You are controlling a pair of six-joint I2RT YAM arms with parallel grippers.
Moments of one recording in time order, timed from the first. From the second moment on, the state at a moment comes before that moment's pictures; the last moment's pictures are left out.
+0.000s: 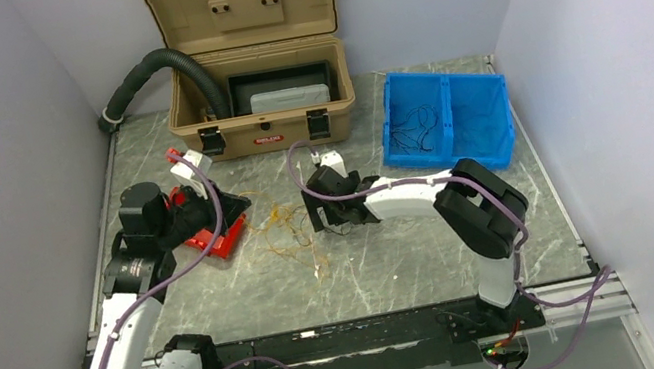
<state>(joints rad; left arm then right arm) -0.19 0.80 0.82 -0.36 0.63 -0.12 0.84 1.83 1.07 -0.18 0.29 0.53</state>
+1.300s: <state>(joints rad) -0.17 0.75 0.82 -0.50 0.01 -0.16 0.16 0.99 0.79 -0.41 0.39 0.52</state>
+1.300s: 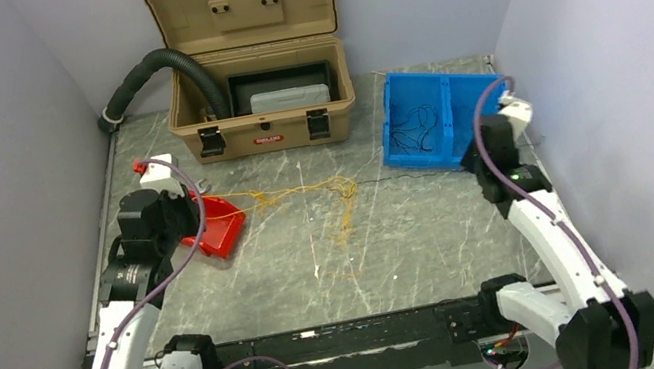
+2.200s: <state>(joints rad) -0.12 0.78 0.84 -0.57 -0.24 -0.27 -0.12 0.99 1.04 -0.63 0.61 0.72</state>
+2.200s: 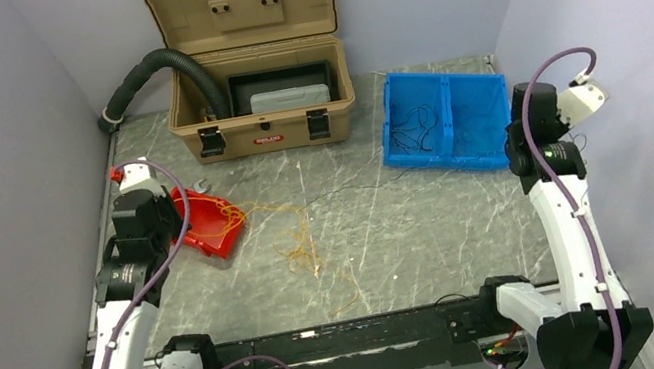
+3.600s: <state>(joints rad) -0.33 0.84 0.86 -0.32 0.50 -0.18 0.02 1.73 1.45 -0.36 -0.14 0.45</state>
